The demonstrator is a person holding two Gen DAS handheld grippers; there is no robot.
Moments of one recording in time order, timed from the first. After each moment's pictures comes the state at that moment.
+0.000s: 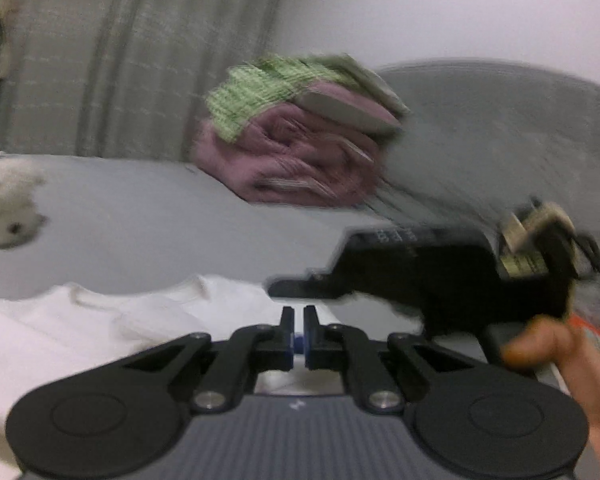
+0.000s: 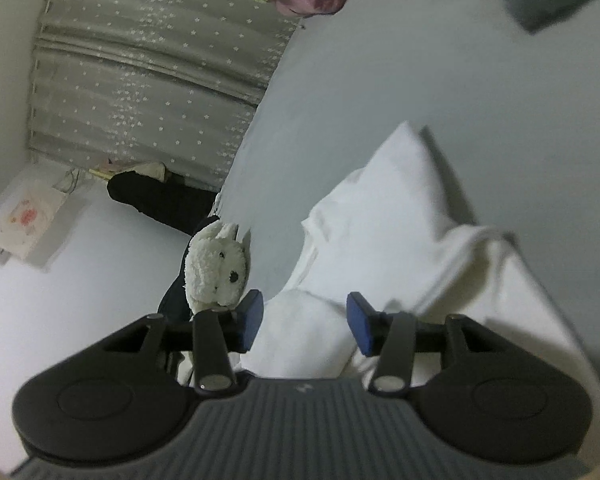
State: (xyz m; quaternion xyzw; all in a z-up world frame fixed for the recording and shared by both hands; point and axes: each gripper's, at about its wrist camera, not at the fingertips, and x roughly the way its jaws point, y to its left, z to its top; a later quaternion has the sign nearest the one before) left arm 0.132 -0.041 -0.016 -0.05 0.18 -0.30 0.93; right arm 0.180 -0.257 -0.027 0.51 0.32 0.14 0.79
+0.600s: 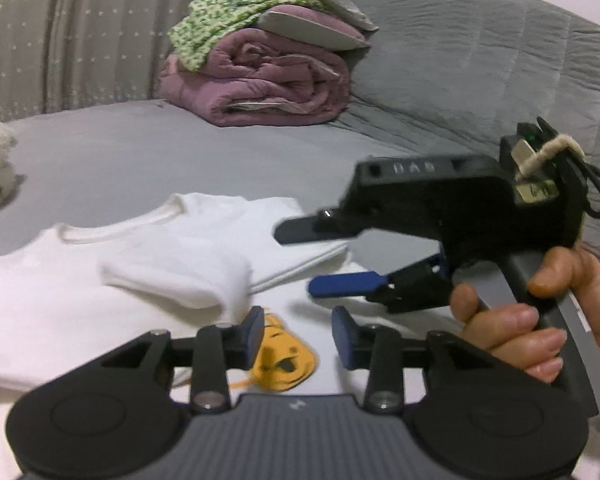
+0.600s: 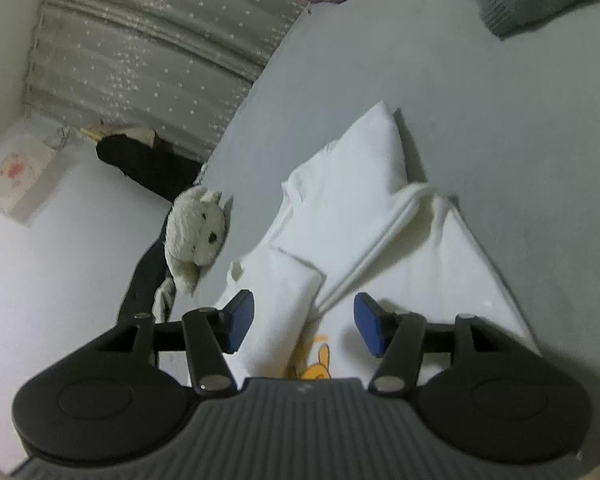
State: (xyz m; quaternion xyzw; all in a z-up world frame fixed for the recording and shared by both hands) left arm 0.112 -0.022 -0.019 0.02 0.28 -0.32 0.91; right arm 0.154 -0.254 -0.023 0.44 0.34 0.15 0.82
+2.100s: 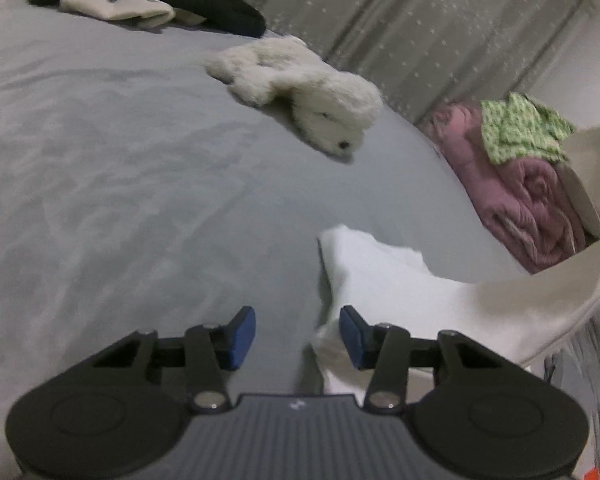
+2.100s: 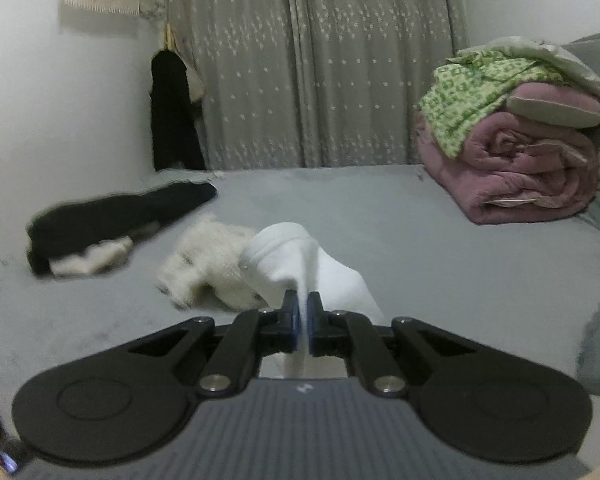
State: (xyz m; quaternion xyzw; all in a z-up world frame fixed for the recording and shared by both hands) left arm 0.138 0.192 -0.032 -0.29 0.32 0.01 0.90; right arm 0.166 -0.034 0.143 0.04 0.20 0.10 0.97
